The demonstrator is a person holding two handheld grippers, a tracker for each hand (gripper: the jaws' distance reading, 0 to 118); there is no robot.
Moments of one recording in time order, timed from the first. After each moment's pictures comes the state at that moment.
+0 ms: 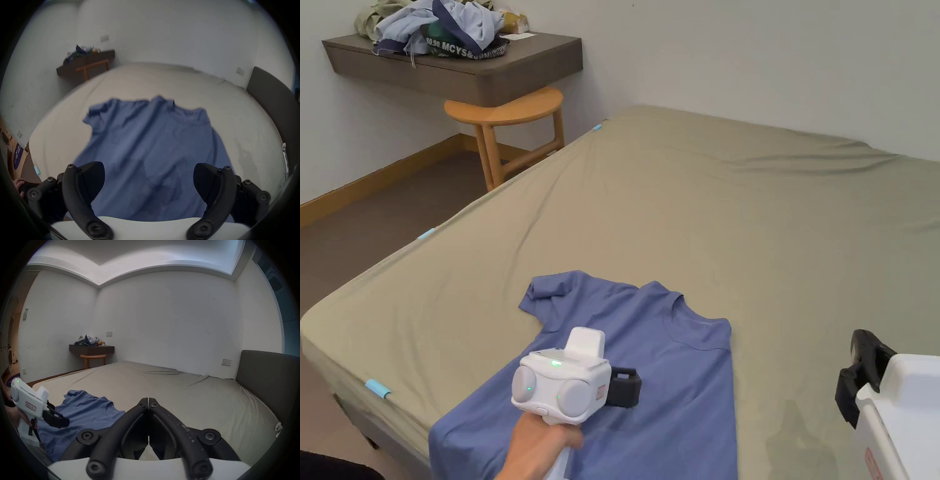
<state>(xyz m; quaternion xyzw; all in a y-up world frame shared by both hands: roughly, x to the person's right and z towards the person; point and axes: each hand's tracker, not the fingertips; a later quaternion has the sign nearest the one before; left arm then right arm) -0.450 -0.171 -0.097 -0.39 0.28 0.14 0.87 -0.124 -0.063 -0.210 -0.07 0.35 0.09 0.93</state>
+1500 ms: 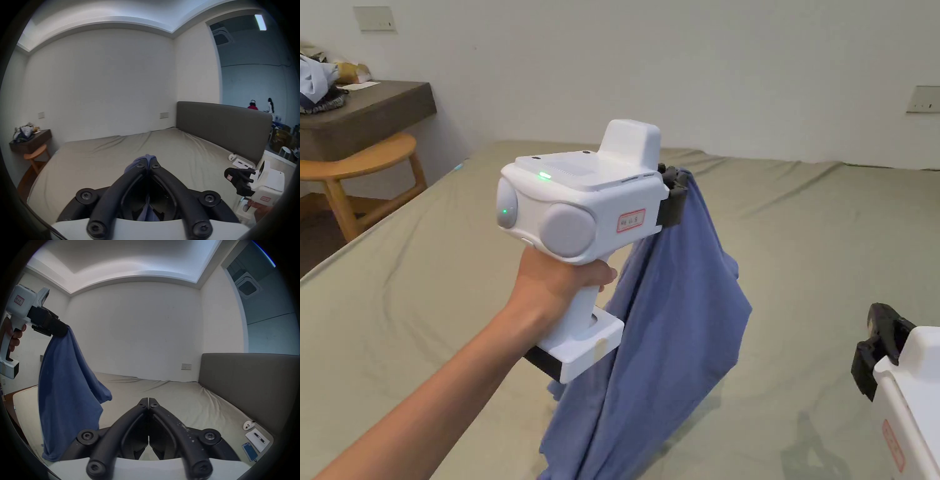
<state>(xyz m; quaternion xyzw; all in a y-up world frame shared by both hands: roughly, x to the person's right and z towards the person) -0.238 0.121 -0.208 -0.11 -0.01 -0.02 0.99 0.072 -0.014 -0.231 -0.03 0.20 0.06 0.98</state>
